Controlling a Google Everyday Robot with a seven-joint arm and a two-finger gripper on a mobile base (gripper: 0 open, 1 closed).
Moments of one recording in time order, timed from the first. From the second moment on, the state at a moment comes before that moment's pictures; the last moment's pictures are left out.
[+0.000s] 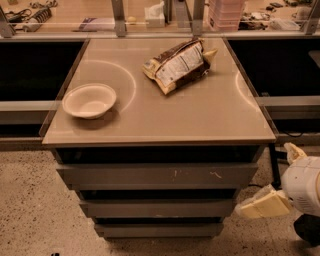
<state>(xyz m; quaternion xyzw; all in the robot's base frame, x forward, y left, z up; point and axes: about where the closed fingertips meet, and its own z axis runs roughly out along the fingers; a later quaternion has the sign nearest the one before) 0.389 -0.231 0.801 -0.38 0.86 0.01 0.35</state>
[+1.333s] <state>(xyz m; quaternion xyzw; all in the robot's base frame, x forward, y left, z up) 0.401 -0.235 0.811 -0.35 0.86 0.01 0.38</state>
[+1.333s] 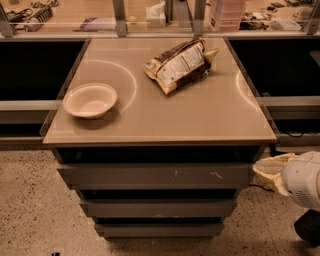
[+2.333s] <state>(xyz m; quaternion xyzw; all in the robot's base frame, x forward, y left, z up) 0.432 -0.234 0.749 -0.28 0.85 0.04 0.45</state>
